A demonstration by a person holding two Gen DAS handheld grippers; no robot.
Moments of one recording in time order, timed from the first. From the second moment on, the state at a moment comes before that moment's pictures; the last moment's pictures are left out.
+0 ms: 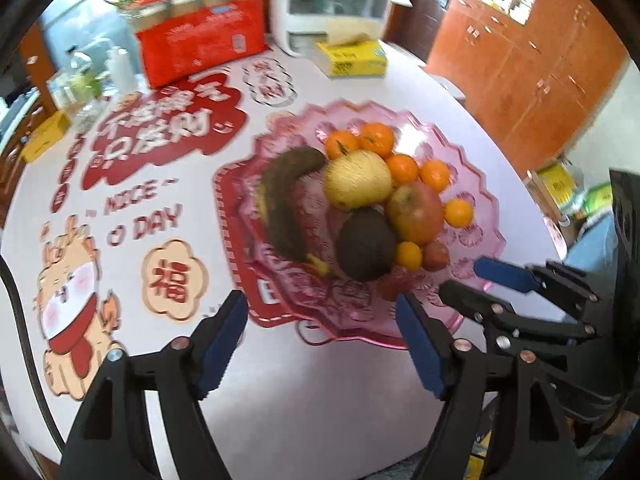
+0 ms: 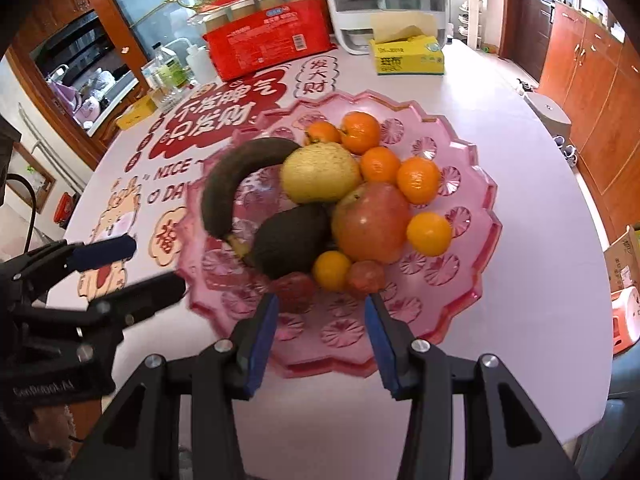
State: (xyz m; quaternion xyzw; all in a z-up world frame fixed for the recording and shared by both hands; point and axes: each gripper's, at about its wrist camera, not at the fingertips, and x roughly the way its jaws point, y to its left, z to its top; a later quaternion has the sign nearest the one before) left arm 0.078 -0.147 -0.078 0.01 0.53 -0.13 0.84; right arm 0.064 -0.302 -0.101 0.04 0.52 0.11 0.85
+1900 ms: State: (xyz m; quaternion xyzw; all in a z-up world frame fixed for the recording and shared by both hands) left arm 0.034 -0.080 0.003 -0.05 0.47 0.06 0.88; right arm 0.033 -0.259 0.009 0.01 0.43 0.09 0.90
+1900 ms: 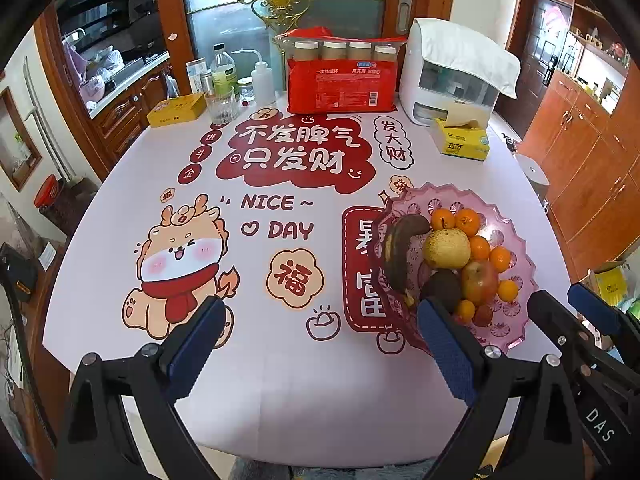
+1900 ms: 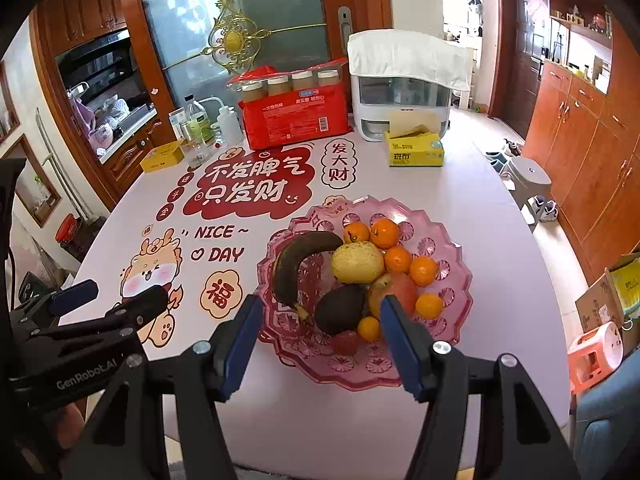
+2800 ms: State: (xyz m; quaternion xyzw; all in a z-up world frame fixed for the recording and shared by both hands) left arm 0.037 -0.086 -0.003 -0.05 0.48 0.06 0.87; right arm 0.037 -0.255 0.009 0.01 0.43 0.10 0.90
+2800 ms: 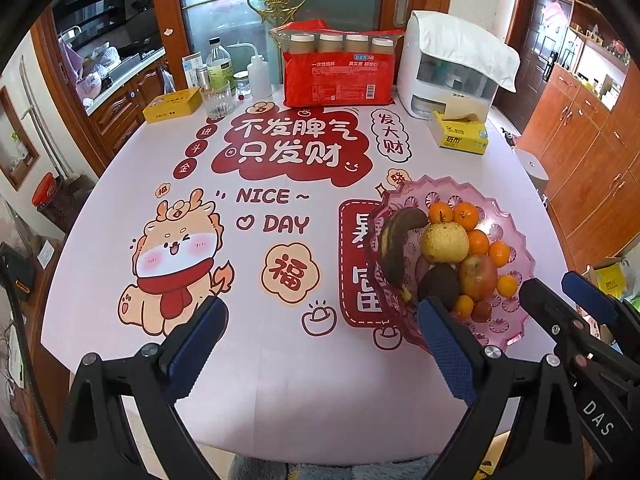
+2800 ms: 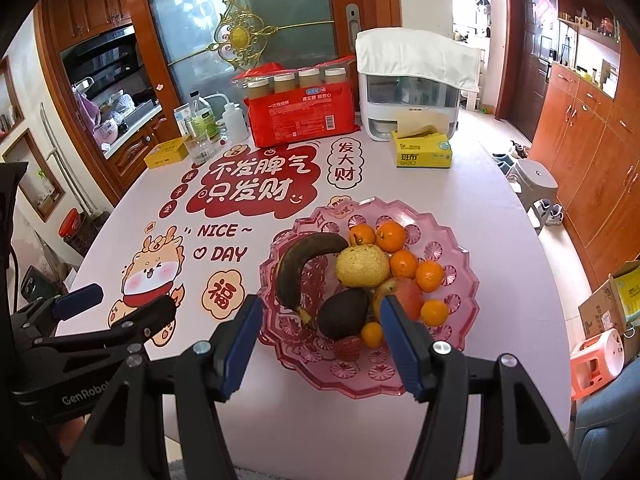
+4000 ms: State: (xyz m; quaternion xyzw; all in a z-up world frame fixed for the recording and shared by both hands) left arm 0.032 -0.089 -0.003 -0.05 0.48 0.06 0.87; right arm 0.029 -0.251 0.007 0.01 0.43 0.10 0.90
